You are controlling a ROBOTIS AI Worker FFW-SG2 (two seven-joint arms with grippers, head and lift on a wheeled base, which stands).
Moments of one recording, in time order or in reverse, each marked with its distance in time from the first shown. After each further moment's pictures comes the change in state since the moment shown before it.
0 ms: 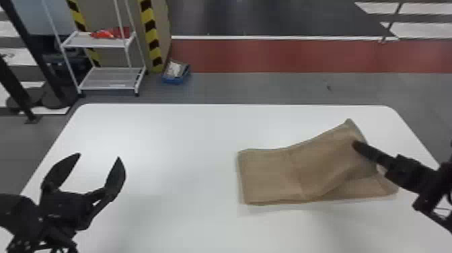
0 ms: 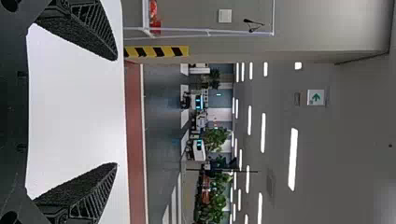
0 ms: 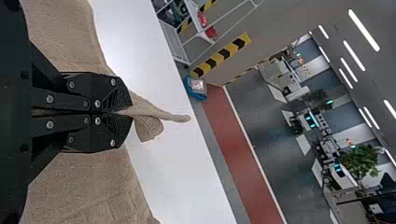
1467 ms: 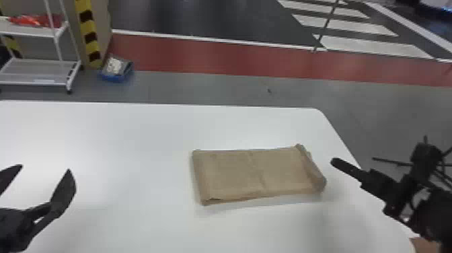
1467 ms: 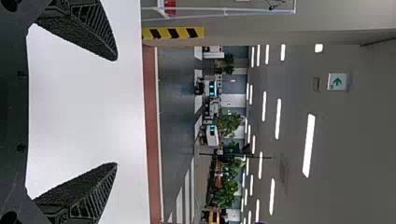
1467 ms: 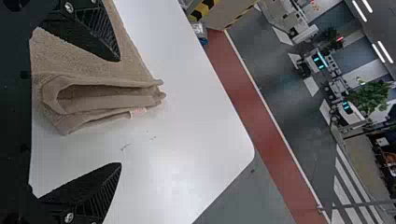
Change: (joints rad) left arm -0.022 0.000 -0.080 0.043 -0.039 0.038 0.001; right arm -0.051 -0.160 -0.195 0.230 0.070 0.034 0.070
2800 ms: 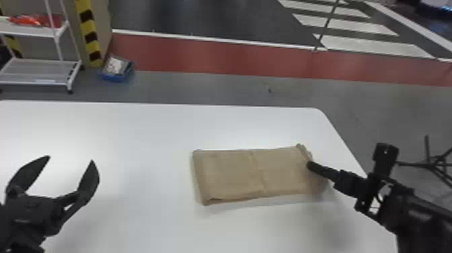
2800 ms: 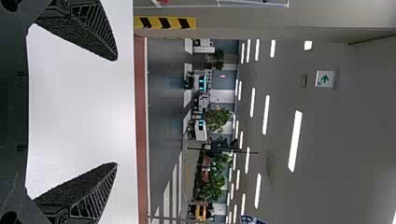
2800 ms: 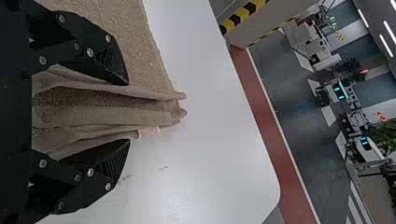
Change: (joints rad) left arm -0.096 0.000 -0.078 0.165 0.003 -0.123 0.047; right arm -0.071 -0.012 0.139 0.271 0.128 -0.261 0.094
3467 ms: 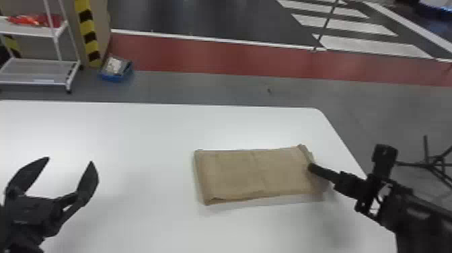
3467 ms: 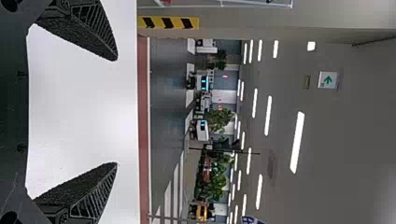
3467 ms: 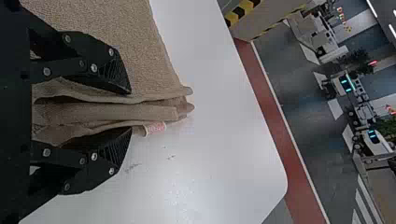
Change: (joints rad) left arm 0.000 0.000 0.002 0.002 0.005 0.011 -0.001; right arm -0.014 -0.001 -0.012 0.019 0.027 0.016 -0.003
